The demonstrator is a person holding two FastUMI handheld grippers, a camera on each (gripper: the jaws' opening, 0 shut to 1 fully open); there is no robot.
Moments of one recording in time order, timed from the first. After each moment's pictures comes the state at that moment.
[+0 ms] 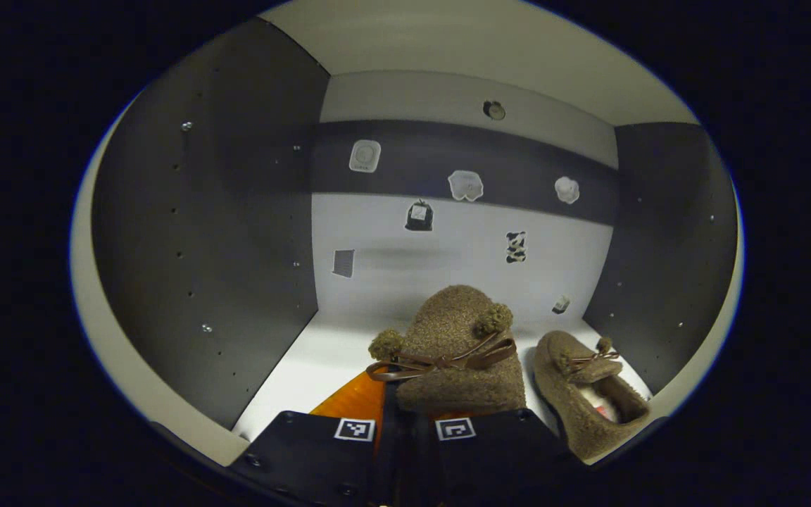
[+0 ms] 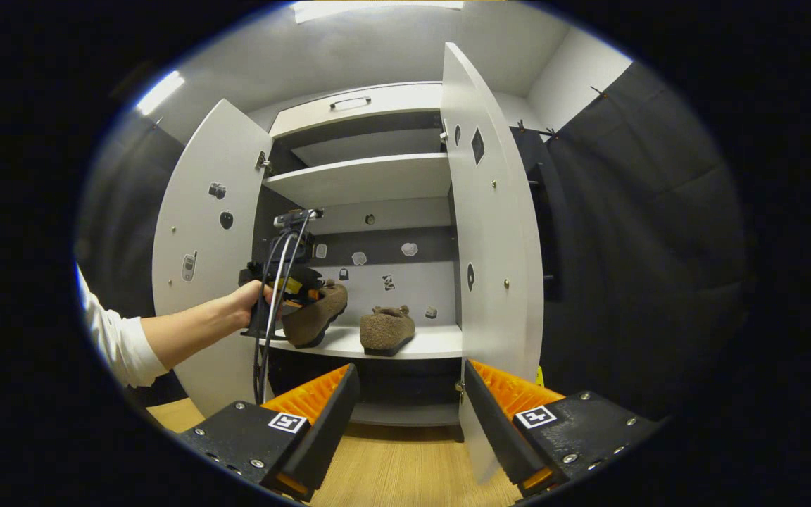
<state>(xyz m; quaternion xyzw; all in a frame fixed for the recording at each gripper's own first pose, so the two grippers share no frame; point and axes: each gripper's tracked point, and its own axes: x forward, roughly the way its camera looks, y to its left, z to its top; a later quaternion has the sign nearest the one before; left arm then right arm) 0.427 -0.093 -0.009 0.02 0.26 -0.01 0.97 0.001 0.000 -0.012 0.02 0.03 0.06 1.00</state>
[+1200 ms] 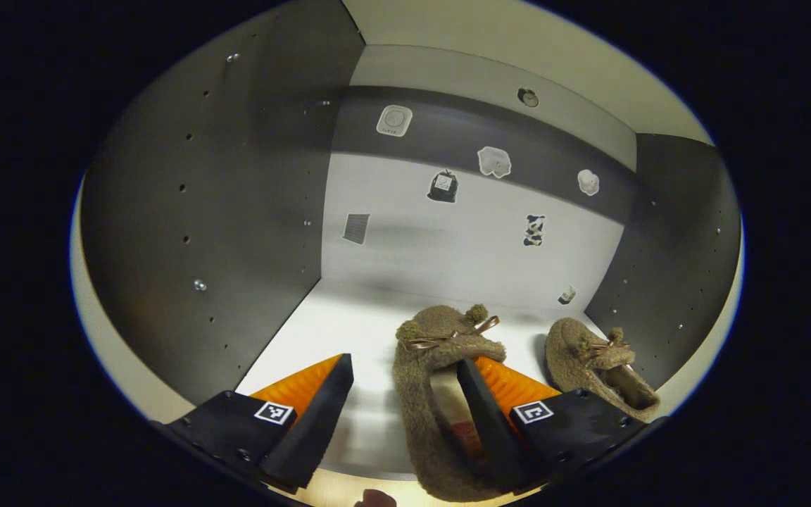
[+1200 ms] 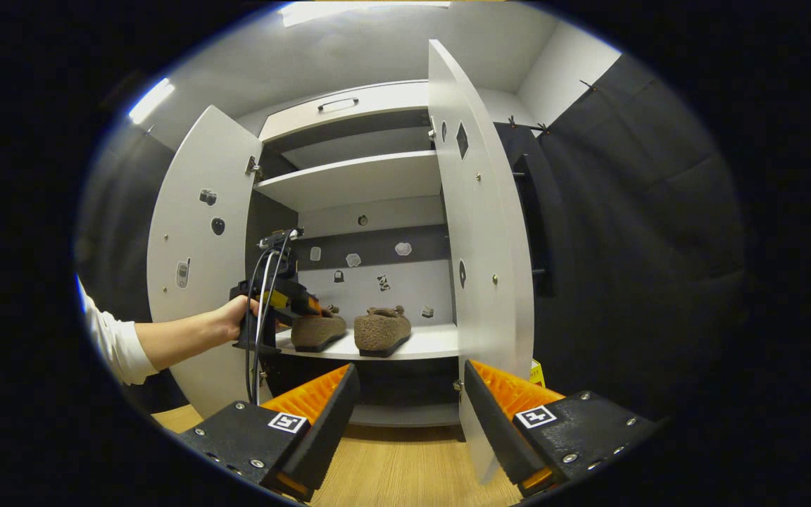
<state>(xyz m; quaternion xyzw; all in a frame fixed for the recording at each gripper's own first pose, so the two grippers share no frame) 0.401 -0.073 -0.017 -0.04 0.27 -0.02 0.96 0.004 -0.004 -0.014 0.04 0.03 0.06 1.00</state>
